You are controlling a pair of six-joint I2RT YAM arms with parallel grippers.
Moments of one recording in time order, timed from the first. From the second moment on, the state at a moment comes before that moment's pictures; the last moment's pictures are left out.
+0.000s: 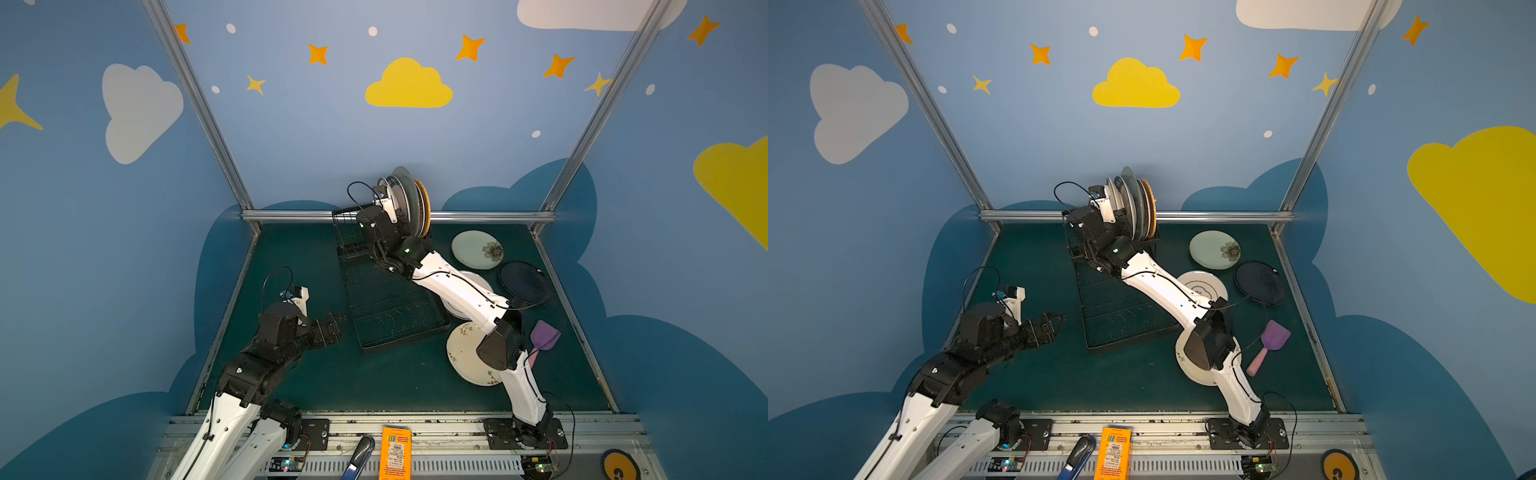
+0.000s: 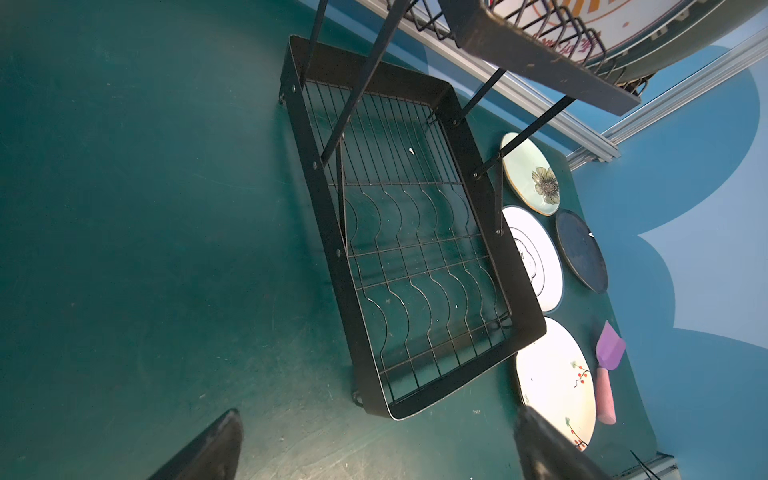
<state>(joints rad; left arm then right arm) -0.34 0.62 0.76 -0.76 0.10 -0.57 0.96 2.17 2.29 -0.52 1.05 0.08</state>
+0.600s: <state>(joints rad) -0.34 0.60 0.76 -0.77 0.10 -0.57 1.01 2.02 2.29 -0.53 0.93 0.06</state>
